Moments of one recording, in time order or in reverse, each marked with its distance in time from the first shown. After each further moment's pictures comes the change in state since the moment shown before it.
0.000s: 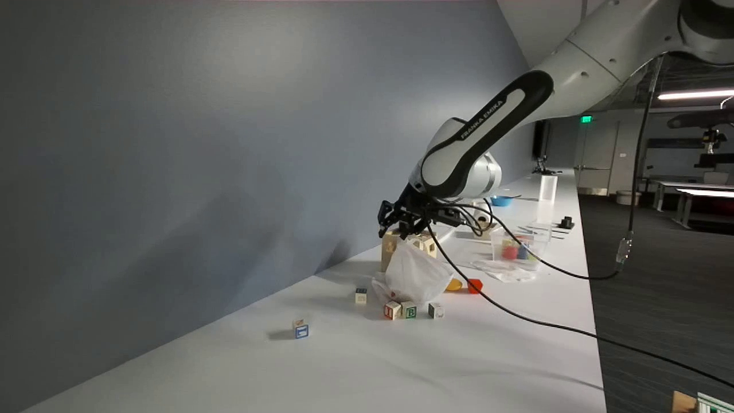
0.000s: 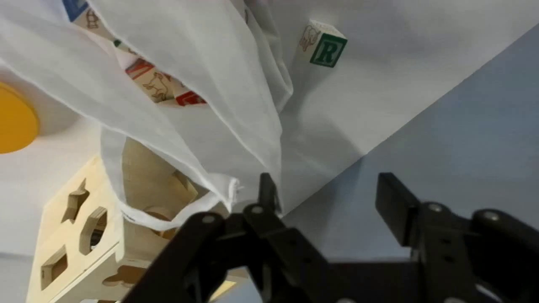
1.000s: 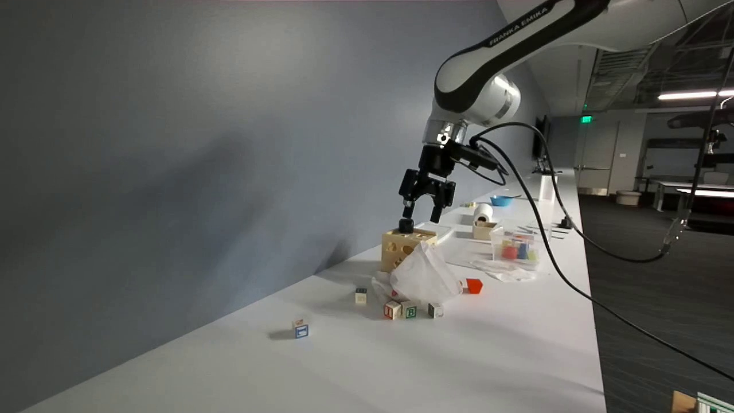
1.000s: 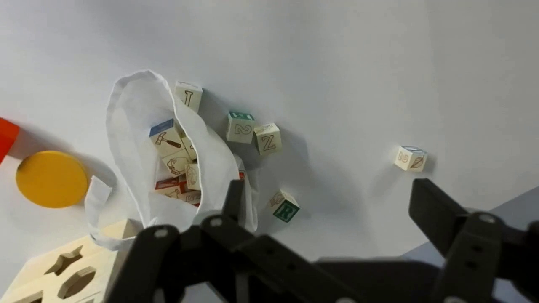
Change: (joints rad) arm 0.108 -0.237 -0.122 0.110 0.119 -0.829 -0.395
